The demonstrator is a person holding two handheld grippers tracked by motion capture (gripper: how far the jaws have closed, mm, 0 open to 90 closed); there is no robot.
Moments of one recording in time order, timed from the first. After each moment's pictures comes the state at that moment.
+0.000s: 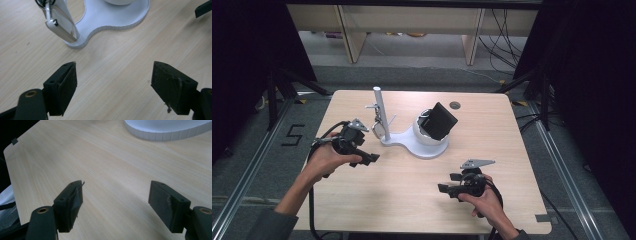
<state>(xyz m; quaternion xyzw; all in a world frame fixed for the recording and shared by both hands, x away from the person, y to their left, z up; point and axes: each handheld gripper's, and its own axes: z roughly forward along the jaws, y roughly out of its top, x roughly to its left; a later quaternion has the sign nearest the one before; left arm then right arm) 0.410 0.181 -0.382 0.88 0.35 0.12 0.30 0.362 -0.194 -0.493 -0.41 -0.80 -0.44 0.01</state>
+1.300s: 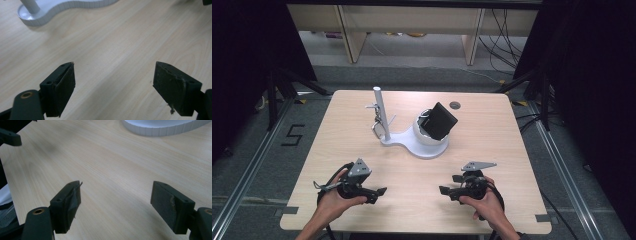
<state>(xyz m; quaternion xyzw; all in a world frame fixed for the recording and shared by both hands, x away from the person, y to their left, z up) 0.338 0.174 -0.473 0.86 0.34 0.13 0.36 0.354 -0.196 -0.492 -0.42 -0.80 -0.42 0.00</state>
